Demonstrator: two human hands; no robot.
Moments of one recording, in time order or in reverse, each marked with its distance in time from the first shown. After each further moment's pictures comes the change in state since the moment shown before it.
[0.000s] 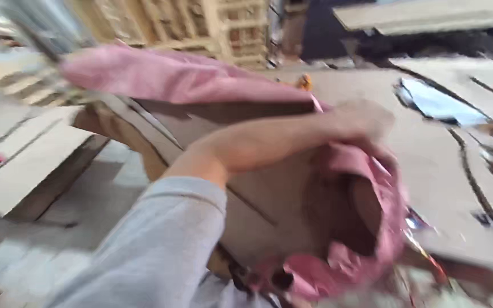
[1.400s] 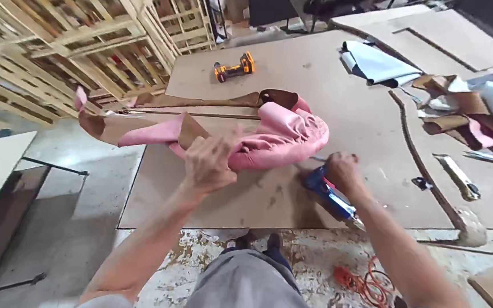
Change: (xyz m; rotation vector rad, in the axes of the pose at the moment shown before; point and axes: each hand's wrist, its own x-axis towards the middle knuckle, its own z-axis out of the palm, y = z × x) left_hand -0.061 -0.058 0.118 0.169 0.781 -0.237; right_hand 0.292 -0.325 -0.181 -2.191 0.396 -0.176
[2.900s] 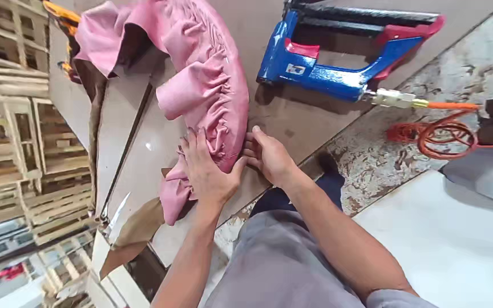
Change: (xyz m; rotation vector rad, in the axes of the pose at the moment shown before) left_hand -0.076 0.144 0.172 -0.114 -0.653 -0.059; right_hand -0.097 -0.085 0.086 2.346 -0.099 0.779
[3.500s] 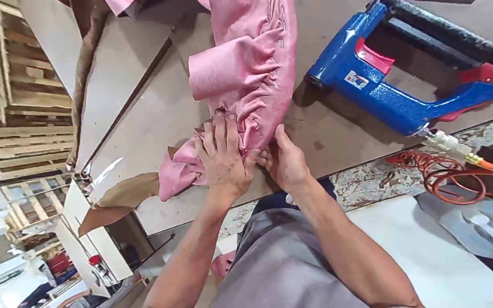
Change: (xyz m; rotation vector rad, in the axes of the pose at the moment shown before) left_hand -0.001 0.000 0.012 0.027 -0.084 -0.055; right_hand 0.017 0.010 0.005 0.091 -0.106 0.051
